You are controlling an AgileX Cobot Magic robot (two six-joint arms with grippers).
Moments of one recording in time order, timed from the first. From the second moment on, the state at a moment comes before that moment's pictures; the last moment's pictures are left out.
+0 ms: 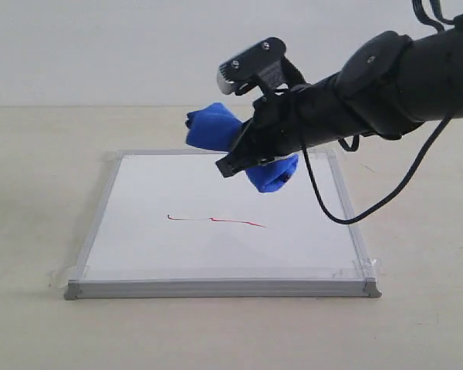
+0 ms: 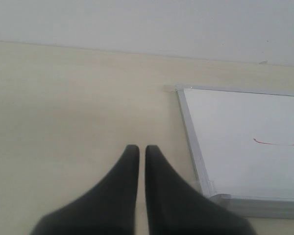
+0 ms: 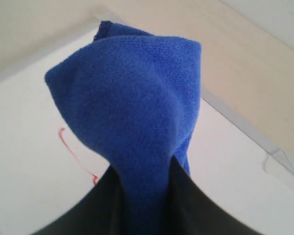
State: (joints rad) left arm 0.03 0.00 0.00 -0.08 0.34 -0.01; right arm 0.41 1.79 -1.13 0.92 0.20 -1.13
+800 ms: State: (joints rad) left arm 0.03 0.00 0.00 -0.08 0.34 -0.01; right arm 0.38 2.02 -1.13 0.48 0.24 -0.70
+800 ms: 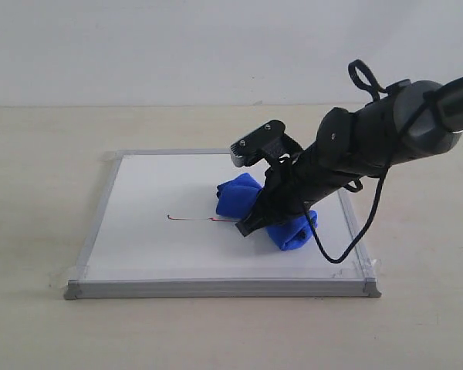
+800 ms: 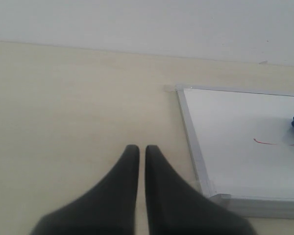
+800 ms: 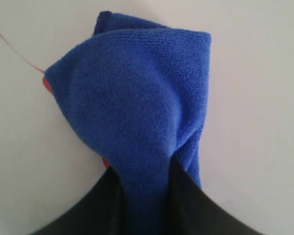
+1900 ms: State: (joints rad) left arm 0.03 0.00 0.00 -0.08 0.34 -0.01; right arm 0.44 2.12 -1.43 -0.17 0.59 -0.03
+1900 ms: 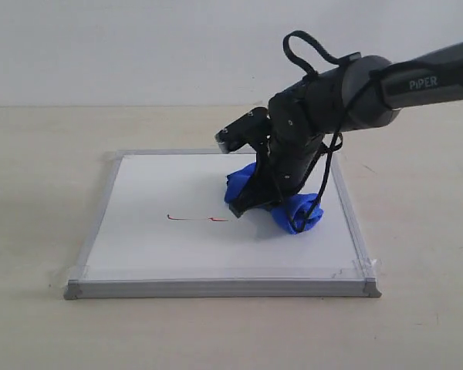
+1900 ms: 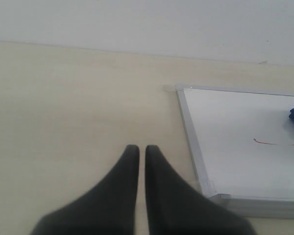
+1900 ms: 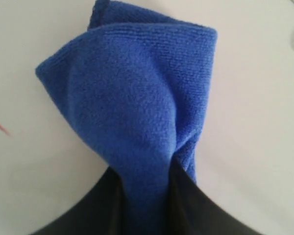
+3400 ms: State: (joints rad) left arm 0.03 0.00 0.00 -0.08 0.34 -0.01; right arm 0.50 2.26 -1.62 -0.26 0.54 0.25
